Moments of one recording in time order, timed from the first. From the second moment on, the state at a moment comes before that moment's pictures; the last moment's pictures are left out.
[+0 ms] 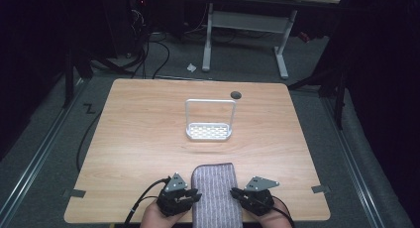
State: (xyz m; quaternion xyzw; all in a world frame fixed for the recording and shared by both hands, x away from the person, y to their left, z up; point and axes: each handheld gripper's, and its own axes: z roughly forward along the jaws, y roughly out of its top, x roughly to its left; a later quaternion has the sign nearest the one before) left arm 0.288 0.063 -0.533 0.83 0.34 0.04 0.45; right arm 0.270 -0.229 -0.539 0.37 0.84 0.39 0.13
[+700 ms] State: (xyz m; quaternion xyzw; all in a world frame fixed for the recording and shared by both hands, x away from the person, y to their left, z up) left arm 0.337 0.033 -0.543 0.79 0.42 0.13 0.43; right arm 0.269 -0.229 -0.539 0.36 0.84 0.39 0.12
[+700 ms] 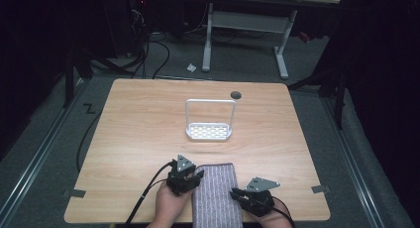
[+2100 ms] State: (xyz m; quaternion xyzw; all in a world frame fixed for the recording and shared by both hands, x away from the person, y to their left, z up) left arm 0.331 0.036 -0.542 0.77 0.42 0.11 0.46; right arm 0.312 -0.197 -0.535 0.44 0.77 0.39 0.25
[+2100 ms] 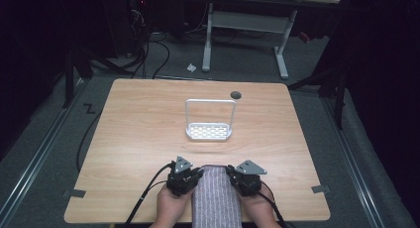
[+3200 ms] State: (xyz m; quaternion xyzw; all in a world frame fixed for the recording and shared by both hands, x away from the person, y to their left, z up) left arm 0.294 0.038 -0.482 0.71 0.37 0.23 0.56; right arm 0.282 -0.195 -0.478 0.36 0.70 0.49 0.36
